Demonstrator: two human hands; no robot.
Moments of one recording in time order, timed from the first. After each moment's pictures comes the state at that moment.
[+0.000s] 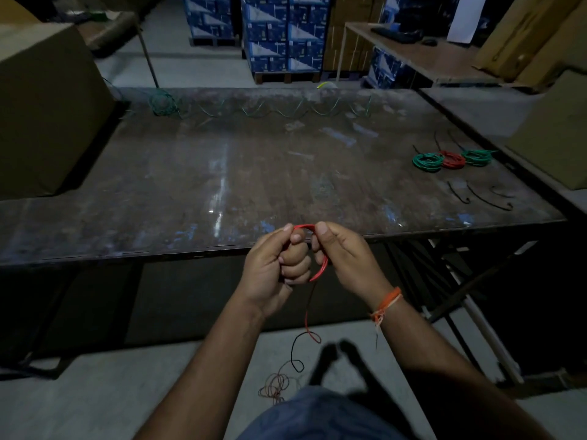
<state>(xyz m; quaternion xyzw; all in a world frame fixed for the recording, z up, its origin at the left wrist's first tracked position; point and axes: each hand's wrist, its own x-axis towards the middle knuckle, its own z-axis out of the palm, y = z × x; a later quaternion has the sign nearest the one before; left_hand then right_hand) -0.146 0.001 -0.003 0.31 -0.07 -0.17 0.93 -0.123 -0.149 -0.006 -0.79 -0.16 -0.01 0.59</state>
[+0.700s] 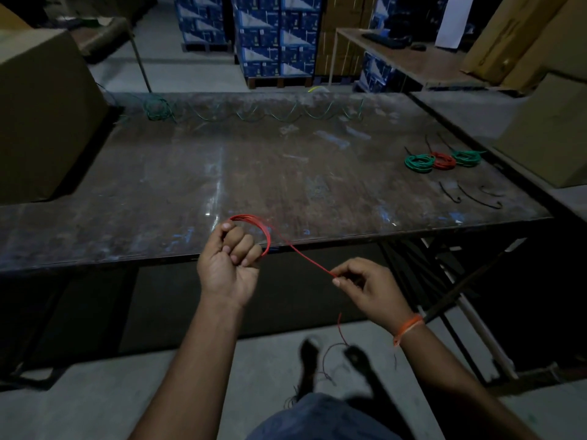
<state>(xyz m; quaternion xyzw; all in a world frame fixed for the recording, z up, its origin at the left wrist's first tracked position) -0.135 0.048 -0.013 0.18 0.04 0.01 0.98 -0.145 -0.208 -0.062 -0.88 -0.16 -0.05 0.44</state>
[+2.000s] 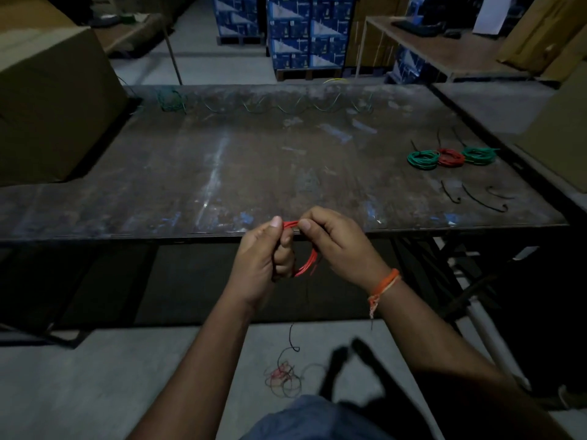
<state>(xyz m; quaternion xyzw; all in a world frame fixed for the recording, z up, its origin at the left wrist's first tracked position) -0.170 -0.071 0.012 0.54 -0.03 0.00 0.84 -0.115 -0.226 0.022 -0.82 -0.32 -0.04 0.47</state>
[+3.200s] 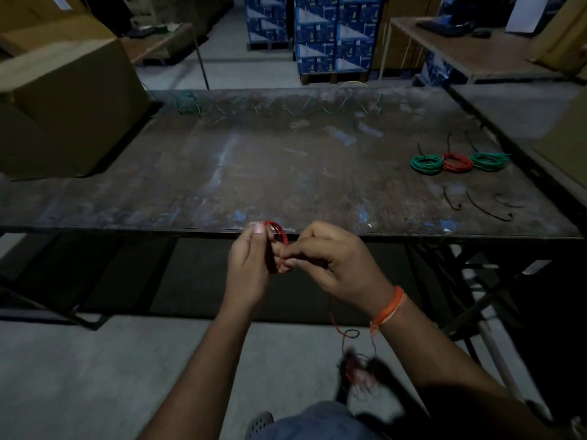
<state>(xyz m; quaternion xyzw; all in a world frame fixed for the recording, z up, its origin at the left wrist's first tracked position) -0.174 -0.127 -0.001 0.65 0.08 0.21 0.73 -0.132 -0.287 0.021 -0.76 -0.46 -0.13 0.44</state>
